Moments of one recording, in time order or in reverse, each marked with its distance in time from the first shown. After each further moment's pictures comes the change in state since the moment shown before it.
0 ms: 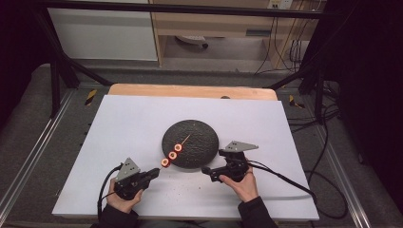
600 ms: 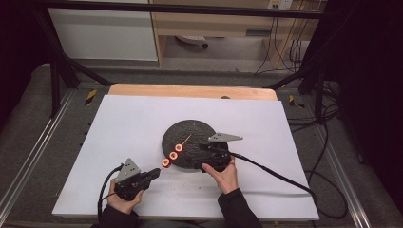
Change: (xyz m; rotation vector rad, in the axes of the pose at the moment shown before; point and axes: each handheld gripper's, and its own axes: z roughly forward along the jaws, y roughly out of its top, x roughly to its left) left arm -0.003 0.001 -0.001 -0.011 -0.007 0.008; right arm 0.013 0.026 0.042 -0.070 0.082 0.100
